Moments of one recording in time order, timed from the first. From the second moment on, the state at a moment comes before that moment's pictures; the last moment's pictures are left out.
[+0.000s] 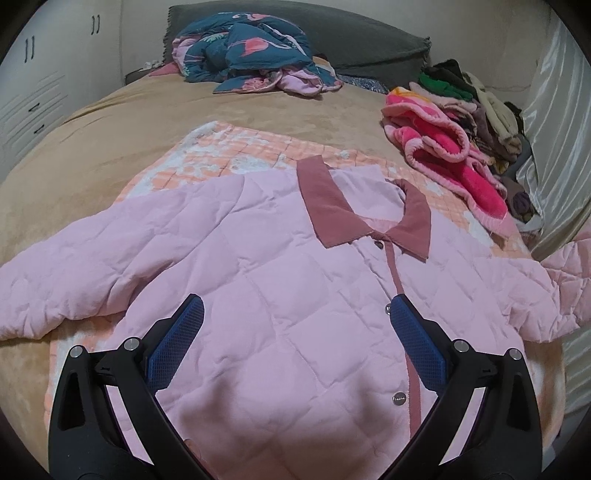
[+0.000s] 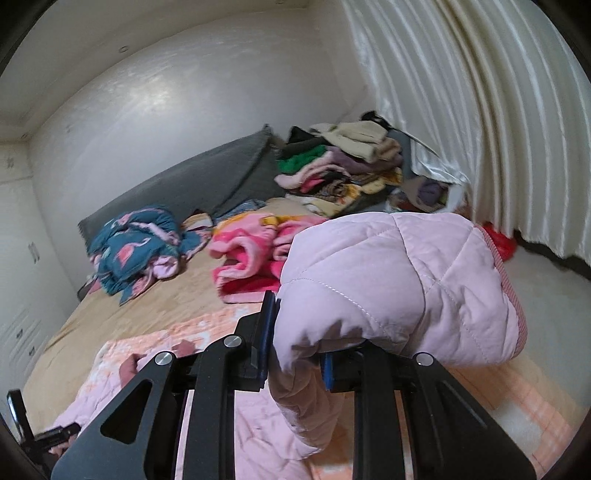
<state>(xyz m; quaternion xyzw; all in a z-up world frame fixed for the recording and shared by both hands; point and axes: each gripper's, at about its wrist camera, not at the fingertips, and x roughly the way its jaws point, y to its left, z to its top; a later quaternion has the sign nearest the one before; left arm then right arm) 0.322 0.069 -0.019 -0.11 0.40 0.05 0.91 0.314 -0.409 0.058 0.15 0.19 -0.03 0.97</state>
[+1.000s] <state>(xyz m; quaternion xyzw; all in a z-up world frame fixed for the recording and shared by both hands) 0.314 0.121 -0.015 -0.20 0.39 0.06 0.90 0.357 -0.232 0.064 0.04 0.19 0.10 0.98</state>
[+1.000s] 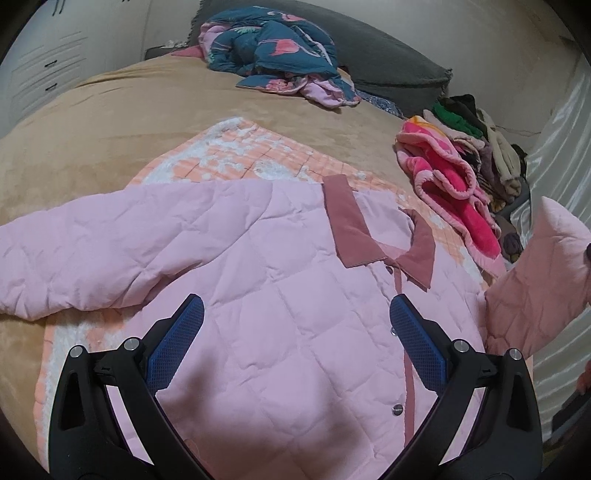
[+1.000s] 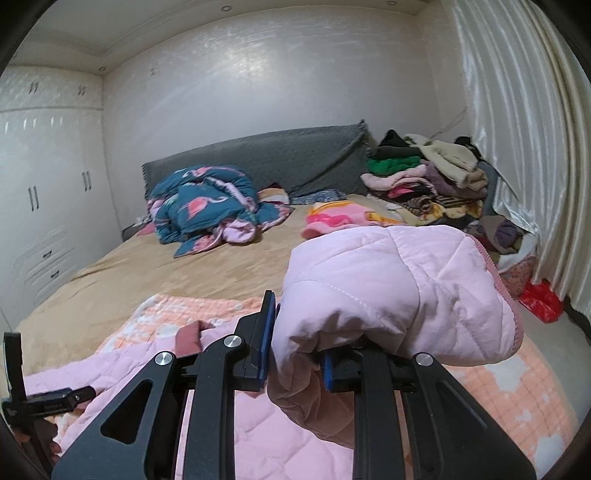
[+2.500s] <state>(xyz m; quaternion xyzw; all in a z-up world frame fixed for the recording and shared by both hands) 0.333 0.105 -0.075 -0.21 0.46 0.02 0.86 0.369 -0.196 -0.092 0.30 0.37 0.15 0.87</state>
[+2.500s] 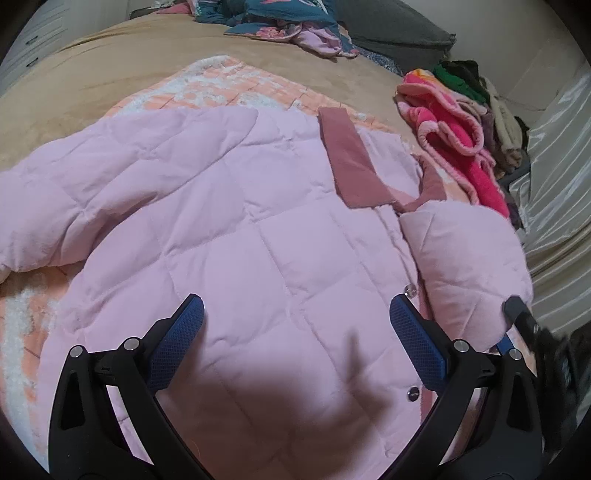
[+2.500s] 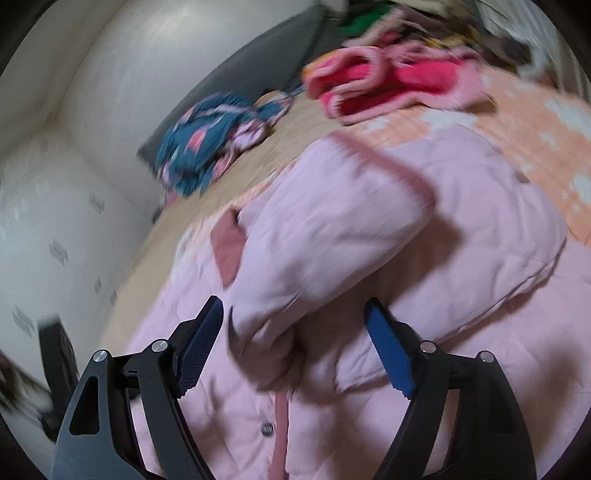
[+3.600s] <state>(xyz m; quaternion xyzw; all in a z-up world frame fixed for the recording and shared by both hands) 0.320 0.167 -0.059 -0.36 0.42 -0.04 0.83 0.317 -0.022 -0.087 -0.03 0.37 0.33 0.87</state>
